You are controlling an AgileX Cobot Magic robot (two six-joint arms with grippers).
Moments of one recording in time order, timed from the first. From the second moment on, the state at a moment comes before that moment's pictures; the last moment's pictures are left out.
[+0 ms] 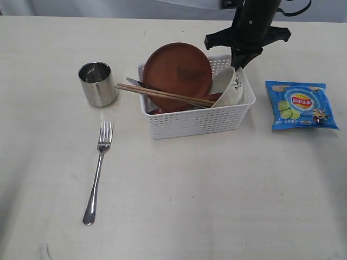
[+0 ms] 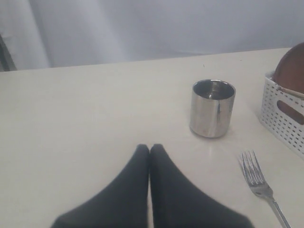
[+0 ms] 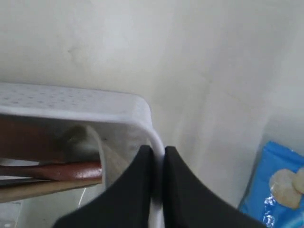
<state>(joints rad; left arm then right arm) -0.15 0.00 0.00 0.01 0.33 0.02 0.32 2.18 -1.78 0.02 1.17 0.06</state>
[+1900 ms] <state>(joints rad) -0.15 0.00 0.00 0.01 0.33 0.02 0.81 1.97 -1.54 -0.12 0.98 -0.42</state>
